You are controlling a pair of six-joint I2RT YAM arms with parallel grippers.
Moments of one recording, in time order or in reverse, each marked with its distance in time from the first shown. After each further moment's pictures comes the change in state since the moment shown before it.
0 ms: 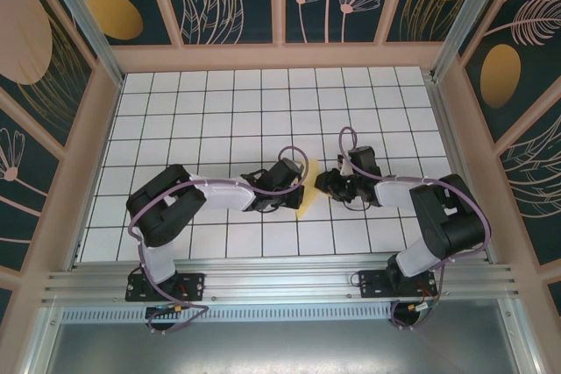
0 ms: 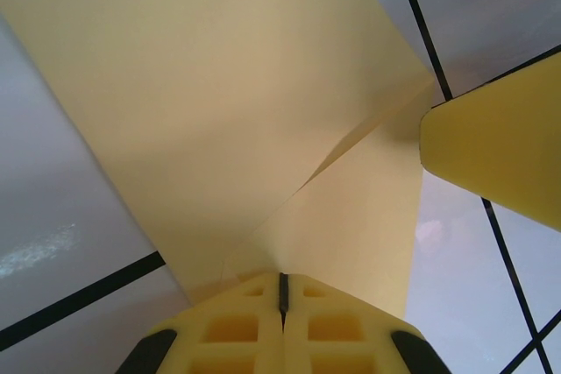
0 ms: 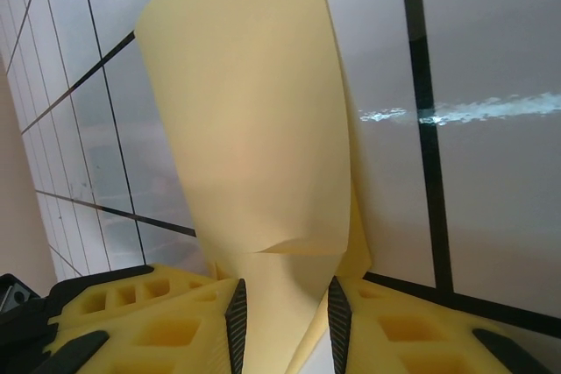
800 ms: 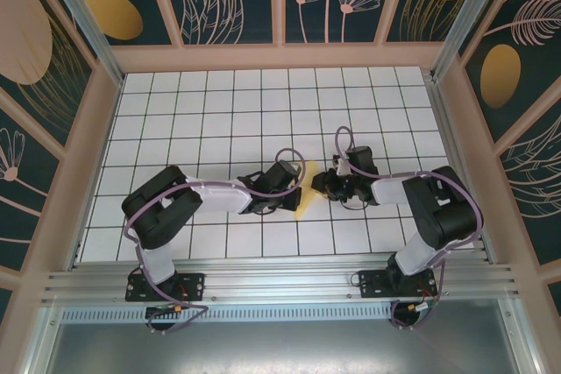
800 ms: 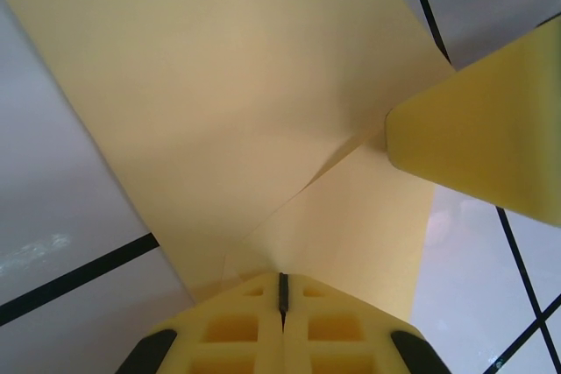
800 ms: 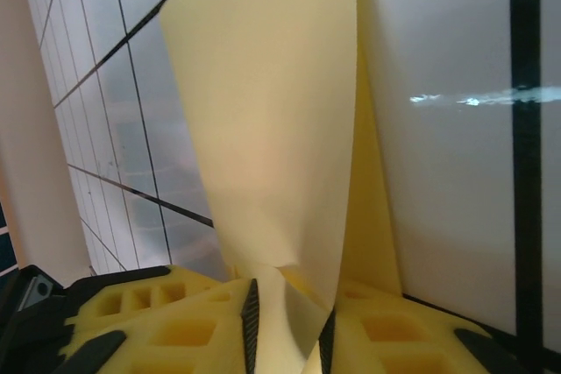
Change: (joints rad) left arm 0.000 -0.032 -0.043 0.018 -0.001 0.000; right arm 0.002 0.083 0.005 0.092 -0.097 0.013
